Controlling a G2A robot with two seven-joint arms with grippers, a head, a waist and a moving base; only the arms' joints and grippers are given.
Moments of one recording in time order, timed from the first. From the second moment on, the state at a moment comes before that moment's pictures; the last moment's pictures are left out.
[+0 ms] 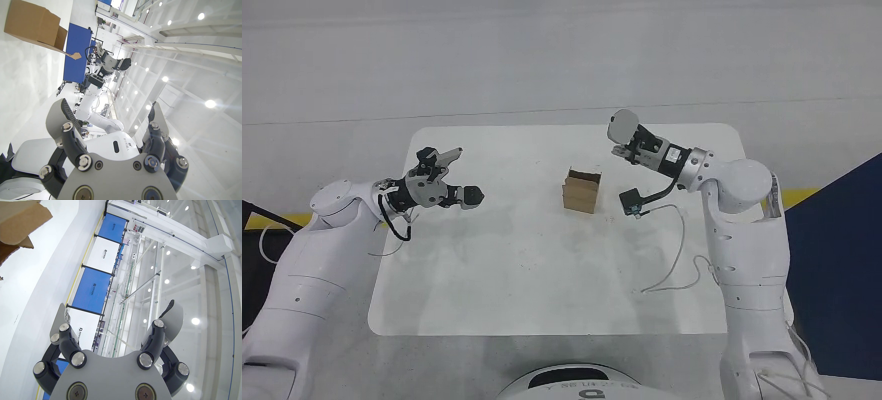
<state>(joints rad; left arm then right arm) 1.05 -0.84 -1.13 -1.22 -1.05 0.15 -1.27 -1.16 -1.40 1.55 -1.60 3.07 -0.11 -1.05</state>
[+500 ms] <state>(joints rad) 1.05 -0.84 -1.13 -1.22 -1.05 0.15 -1.27 -0.86 -1.54 1.88 -1.05 3.07 -0.47 -1.38</state>
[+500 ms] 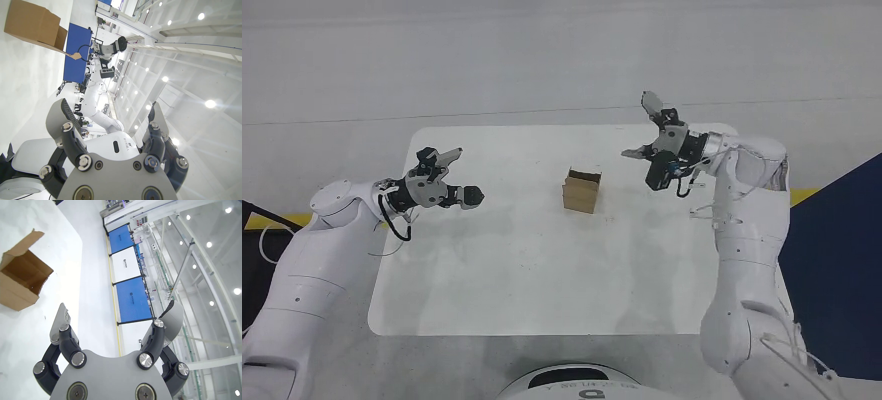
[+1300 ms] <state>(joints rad) 1.05 -0.84 -1.13 -1.22 -1.05 0.15 -1.27 -0.43 -1.50 2.17 -0.15 3.07 -0.32 -1.50</state>
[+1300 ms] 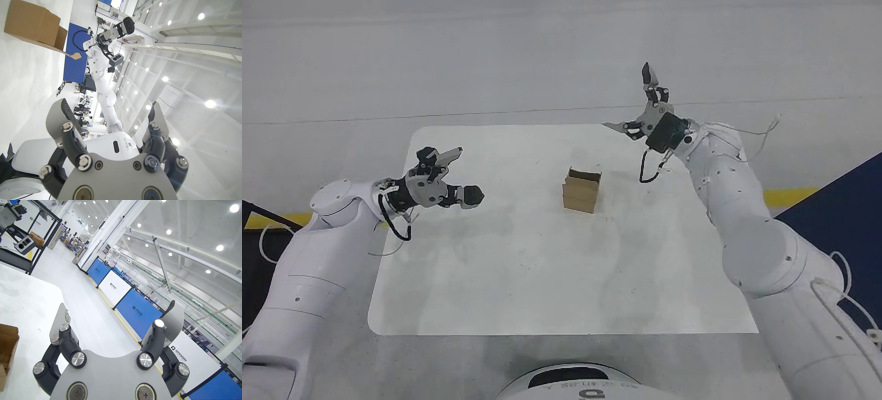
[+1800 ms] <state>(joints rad) 1.05 -0.84 -1.13 -1.22 -1.05 0.15 -1.27 -0.35 -1.50 2.22 0.00 3.02 -0.30 -1.52</state>
